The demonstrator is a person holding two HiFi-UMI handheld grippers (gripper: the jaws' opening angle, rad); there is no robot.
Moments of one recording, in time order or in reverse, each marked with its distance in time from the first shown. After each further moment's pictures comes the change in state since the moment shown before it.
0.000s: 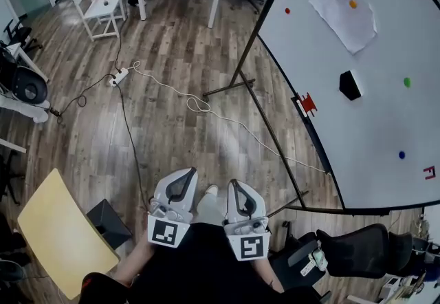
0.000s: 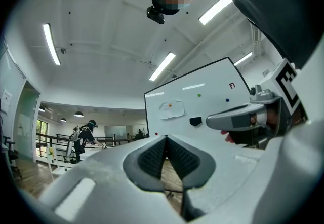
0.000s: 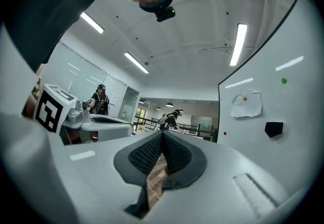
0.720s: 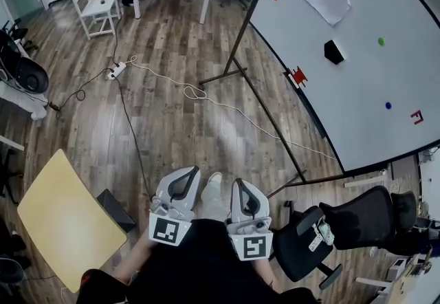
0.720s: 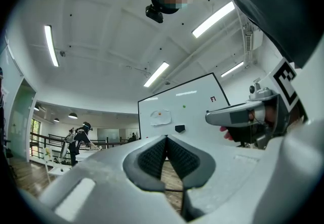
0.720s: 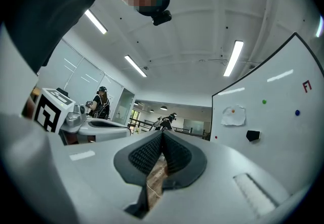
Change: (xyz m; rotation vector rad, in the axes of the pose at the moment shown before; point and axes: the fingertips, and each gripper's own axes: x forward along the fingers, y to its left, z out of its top) left arm -0.161 -0.057 0.045 -0.035 -0.051 -0.070; right arm -0.138 0.112 0.050 -0.032 -0.012 -0.098
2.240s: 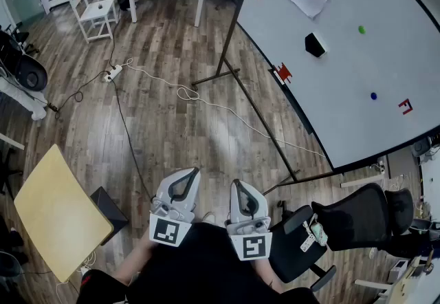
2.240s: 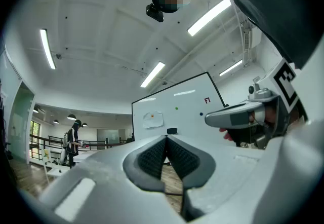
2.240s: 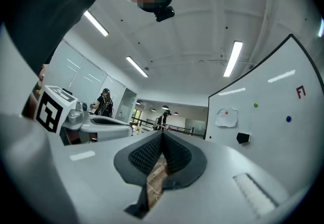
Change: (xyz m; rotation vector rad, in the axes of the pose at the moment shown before) left arm 0.028 -0.093 0.035 0.022 0.000 -0.008; right arm -0.070 -0.067 0.016 -0.017 -0.001 0.026
